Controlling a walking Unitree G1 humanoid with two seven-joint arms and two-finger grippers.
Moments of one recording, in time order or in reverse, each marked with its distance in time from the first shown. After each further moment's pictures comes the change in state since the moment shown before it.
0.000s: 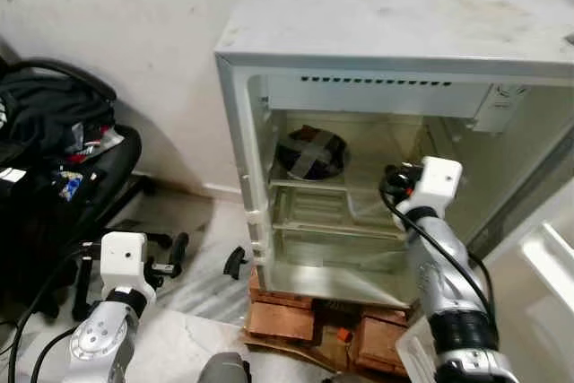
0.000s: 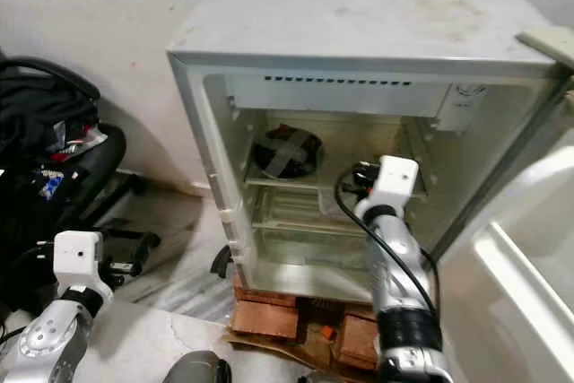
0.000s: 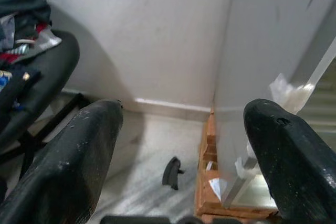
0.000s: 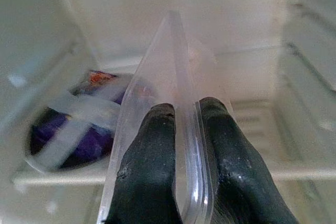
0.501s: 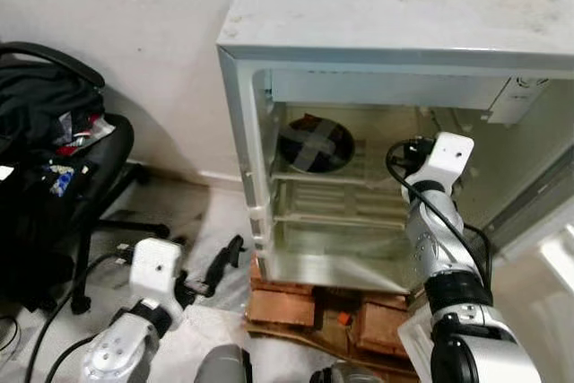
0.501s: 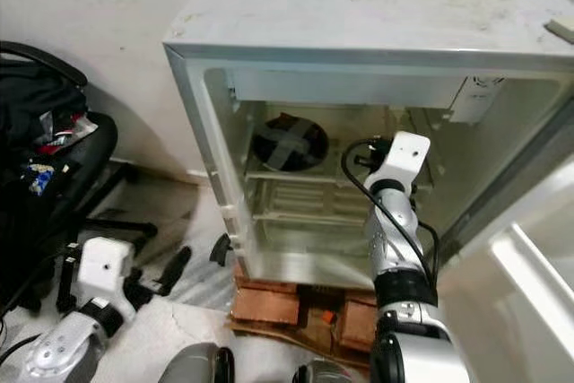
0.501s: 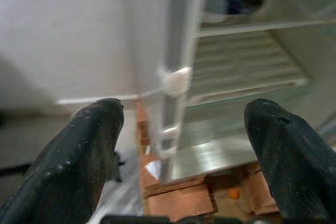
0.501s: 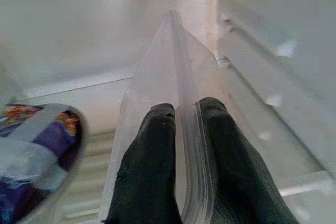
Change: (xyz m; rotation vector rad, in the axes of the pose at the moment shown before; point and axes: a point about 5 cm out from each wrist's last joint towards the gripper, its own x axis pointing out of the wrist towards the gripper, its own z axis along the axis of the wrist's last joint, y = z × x) left arm -0.017 -0.052 0.016 0.033 0.011 -0.316; right arm 0.017 -0.022 0.017 -0.028 -0.091 -0.172
